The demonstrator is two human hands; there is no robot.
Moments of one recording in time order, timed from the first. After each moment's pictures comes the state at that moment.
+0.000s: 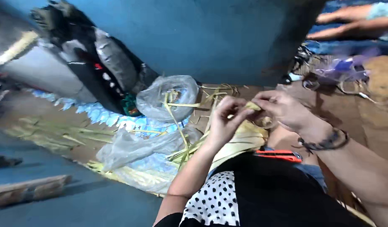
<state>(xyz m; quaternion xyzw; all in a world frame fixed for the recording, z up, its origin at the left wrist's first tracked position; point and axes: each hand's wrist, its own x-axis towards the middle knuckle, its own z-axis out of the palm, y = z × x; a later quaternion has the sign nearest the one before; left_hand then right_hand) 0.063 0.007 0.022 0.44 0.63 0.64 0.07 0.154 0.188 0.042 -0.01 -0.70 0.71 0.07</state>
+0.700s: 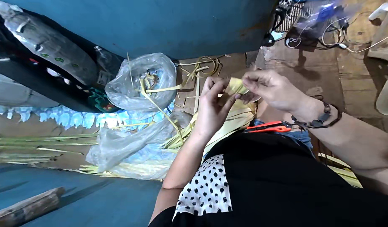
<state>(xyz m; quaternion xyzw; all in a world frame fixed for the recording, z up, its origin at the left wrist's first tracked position) 0.059 0.018 -0.003 0.44 0.67 0.58 0.10 0.159 0.196 0.010 -0.03 -0.72 0.69 0.07</state>
